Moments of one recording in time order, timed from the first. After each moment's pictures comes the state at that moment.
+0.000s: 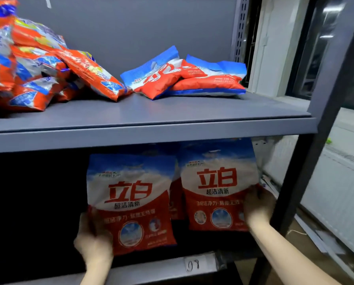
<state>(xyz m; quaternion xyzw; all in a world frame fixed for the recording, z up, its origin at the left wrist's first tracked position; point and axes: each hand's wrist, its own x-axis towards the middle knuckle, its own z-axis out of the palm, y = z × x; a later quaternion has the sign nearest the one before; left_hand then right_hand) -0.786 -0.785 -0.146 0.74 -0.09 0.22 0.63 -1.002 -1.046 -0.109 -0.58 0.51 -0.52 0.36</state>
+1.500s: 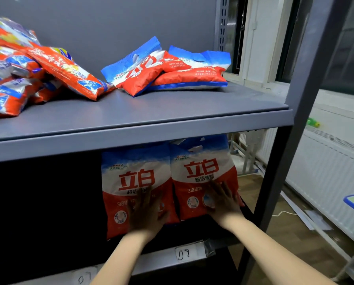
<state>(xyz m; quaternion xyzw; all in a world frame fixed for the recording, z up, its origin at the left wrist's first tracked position) -0.824 -0.869 -0.140 0.88 -0.46 0.01 0.10 -1.000 -1.037 -0.138 -0.91 0.37 -0.08 0.16</state>
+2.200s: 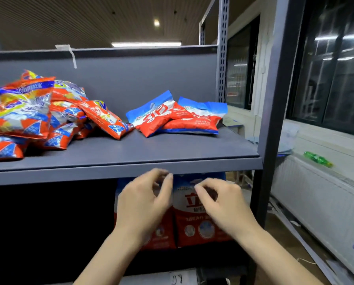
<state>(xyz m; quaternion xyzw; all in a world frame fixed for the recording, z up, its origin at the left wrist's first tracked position) -0.954 -0.809 0.089 0.75 -0.42 0.23 0.45 -1.069 -0.949 0.066 -0.87 0.18 -0.40 0.22</state>
